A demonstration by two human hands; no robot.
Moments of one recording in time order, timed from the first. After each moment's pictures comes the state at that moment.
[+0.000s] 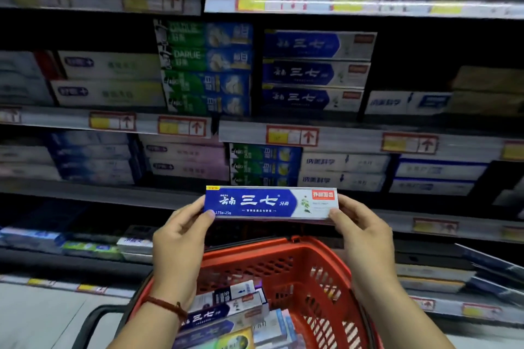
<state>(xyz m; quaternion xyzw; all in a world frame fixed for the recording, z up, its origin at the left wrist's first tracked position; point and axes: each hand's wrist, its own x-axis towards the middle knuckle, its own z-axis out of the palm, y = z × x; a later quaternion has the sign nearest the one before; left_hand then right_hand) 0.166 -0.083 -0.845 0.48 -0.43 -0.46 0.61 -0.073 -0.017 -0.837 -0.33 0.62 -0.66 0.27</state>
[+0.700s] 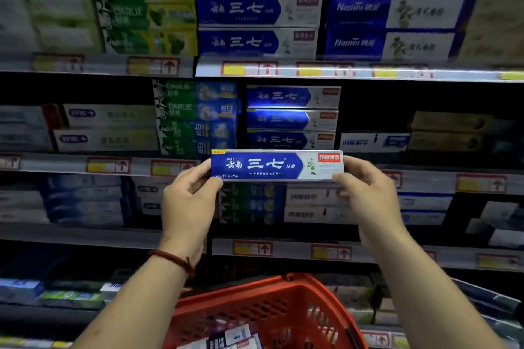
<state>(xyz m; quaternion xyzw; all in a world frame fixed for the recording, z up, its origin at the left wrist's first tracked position) 0.128 -0.105 -0.729 0.41 -0.53 -0.40 0.63 -0.109 -0.030 -0.719 -0.42 0.57 -0.68 0.19</state>
